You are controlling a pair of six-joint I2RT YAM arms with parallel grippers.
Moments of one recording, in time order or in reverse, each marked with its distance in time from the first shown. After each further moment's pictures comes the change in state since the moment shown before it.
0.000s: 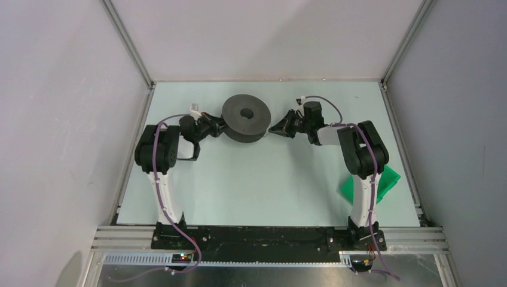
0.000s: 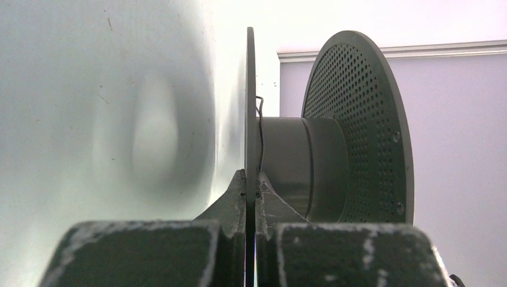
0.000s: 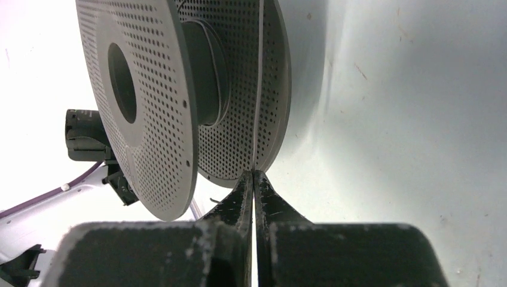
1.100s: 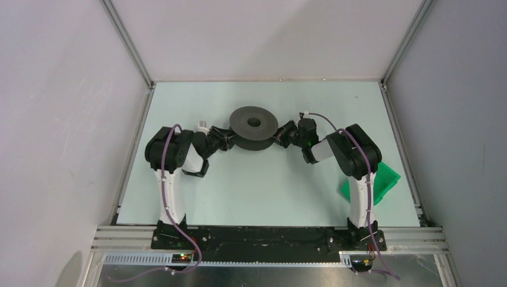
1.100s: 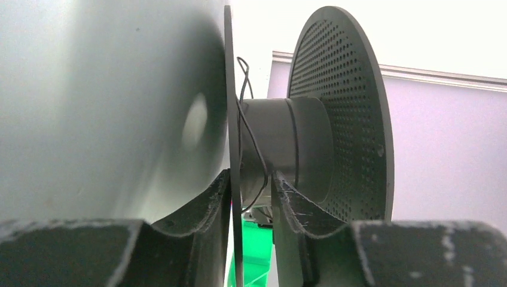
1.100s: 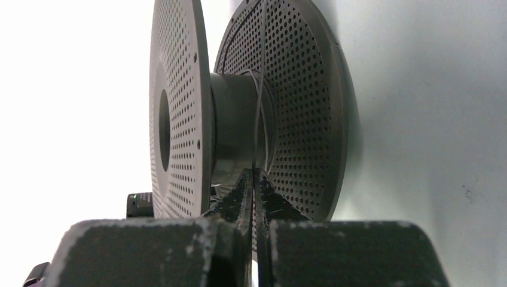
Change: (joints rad) left arm -0.136 0.051 -0.185 0.244 -0.181 -0.219; right arm 0.101 0.029 -0.238 0.433 0.268 0.362
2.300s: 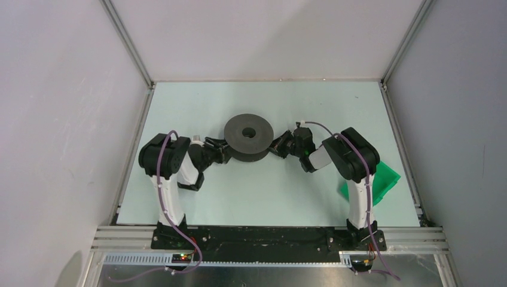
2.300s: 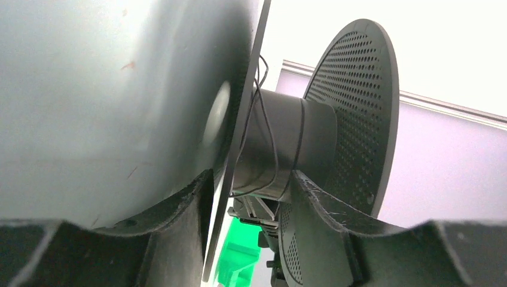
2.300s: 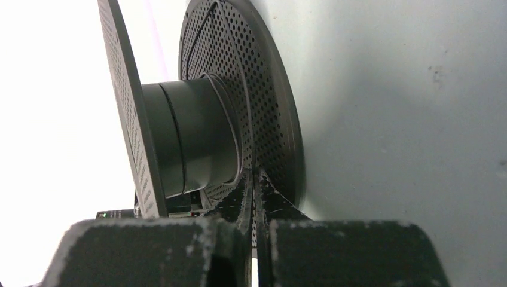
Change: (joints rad) left arm 0.000 -0.105 -0.237 0.039 -0.065 -0.077; right arm 0.069 -0.018 -0.097 -0.001 0.066 -0.034
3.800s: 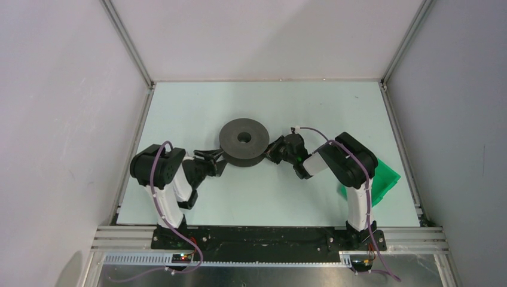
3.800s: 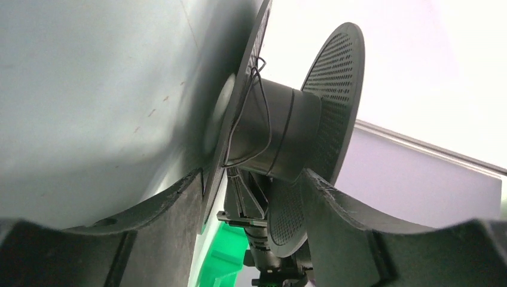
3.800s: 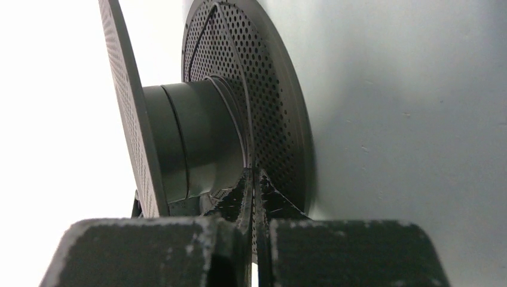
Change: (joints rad) left arm 0.000 -0.140 -0.287 0.119 -0.155 -0.094; right arm 0.123 -0.049 -0.040 -0.019 0.183 0.059
